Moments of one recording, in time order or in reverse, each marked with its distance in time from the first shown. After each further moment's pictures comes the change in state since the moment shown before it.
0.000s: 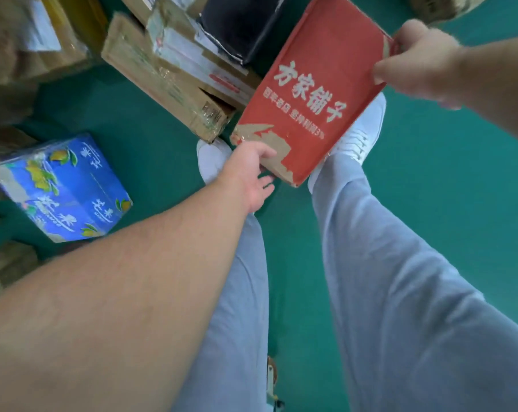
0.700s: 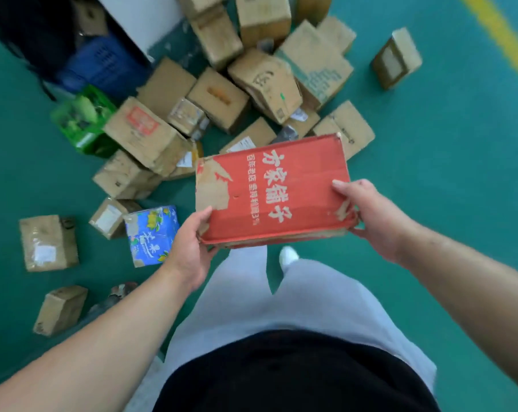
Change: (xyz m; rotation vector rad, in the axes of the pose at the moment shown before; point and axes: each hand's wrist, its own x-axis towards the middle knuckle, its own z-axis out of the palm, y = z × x) left_hand -0.501 -0.116 -0.228 -0.007 -0.226 0.696; right_hand -0.586 -0.021 -0.103 0.922 -0.077 -0.167
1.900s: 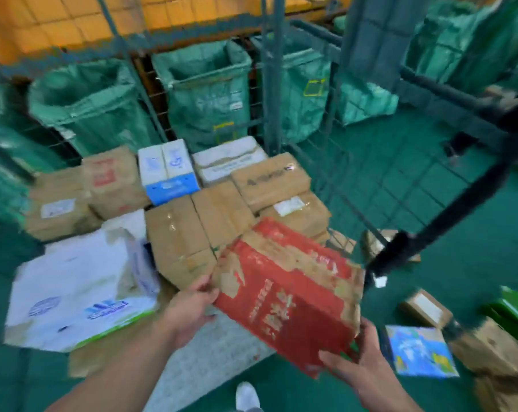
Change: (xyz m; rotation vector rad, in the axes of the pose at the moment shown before) left_hand -0.513 -0.553 -0.479 -1.120 0.966 0.432; right_hand -0.414 0.402 0.486 -1.120 -1.251 -0.367
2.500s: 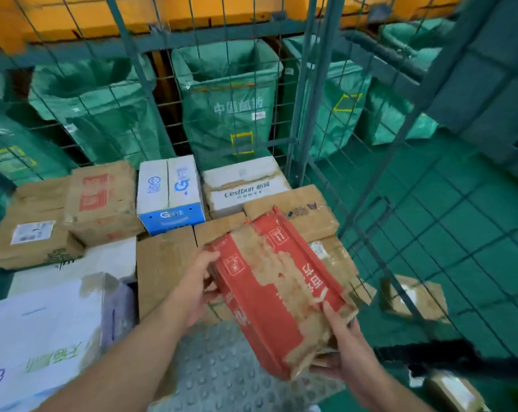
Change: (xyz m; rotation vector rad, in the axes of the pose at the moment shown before) left_hand 0.191 0.166 -0.005 -0.211 0.190 0.065; right_hand 0.243 -0.141 0.081 -0.019 -0.006 0.269
